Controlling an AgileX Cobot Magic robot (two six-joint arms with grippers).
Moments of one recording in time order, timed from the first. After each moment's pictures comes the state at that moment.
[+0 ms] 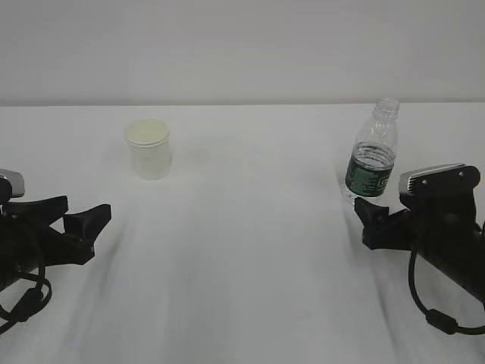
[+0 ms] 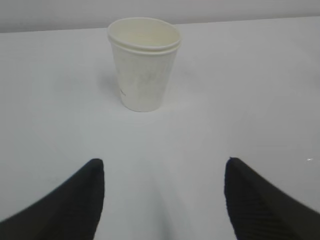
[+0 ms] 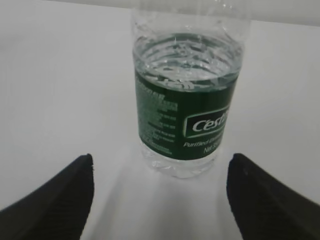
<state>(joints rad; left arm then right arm) -0.32 1.82 -0.29 0.05 -1.15 -0.13 0.18 2.05 -0.46 -0.06 -1.15 -0.04</state>
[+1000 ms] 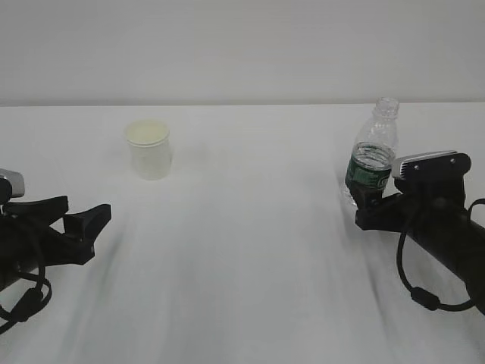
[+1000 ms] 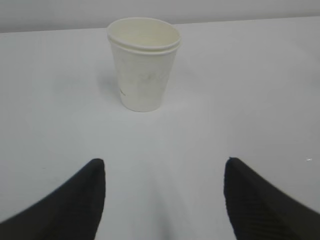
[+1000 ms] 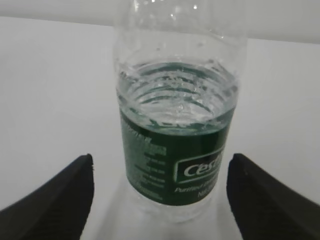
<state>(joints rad) -0.32 1.82 -0.29 0.05 -1.15 -0.13 0.18 2.09 -0.56 -0.04 -1.15 -0.03</state>
